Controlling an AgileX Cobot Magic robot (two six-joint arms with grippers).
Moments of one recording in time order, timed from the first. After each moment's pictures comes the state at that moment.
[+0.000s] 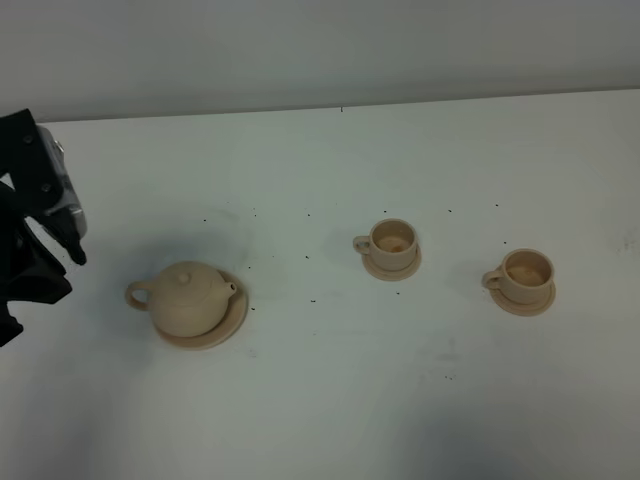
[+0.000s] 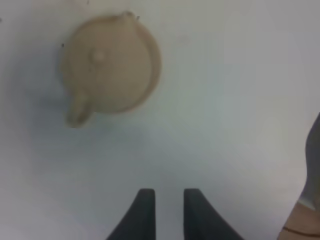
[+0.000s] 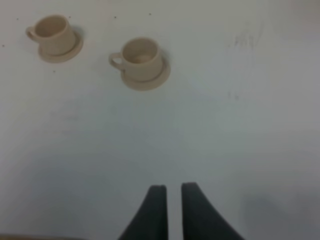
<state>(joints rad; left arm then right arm) -0.03 1.37 -1.14 -0.25 1.18 1.11 0.15 0.06 -0.49 0.14 1.09 -0.07</state>
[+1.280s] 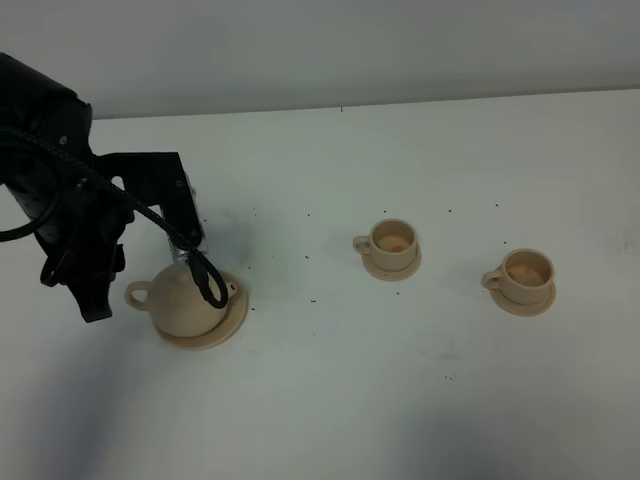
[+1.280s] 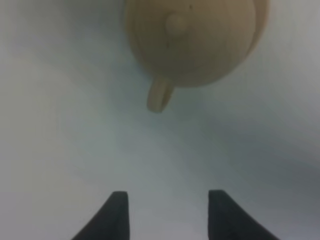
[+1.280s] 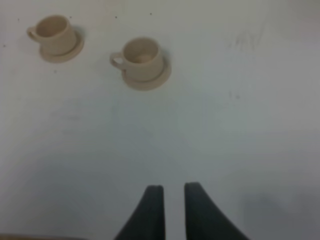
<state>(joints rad) -0.37 1.64 -1.20 0.35 1.00 0.77 0.15 0.06 -0.49 0.14 1.09 -0.07</state>
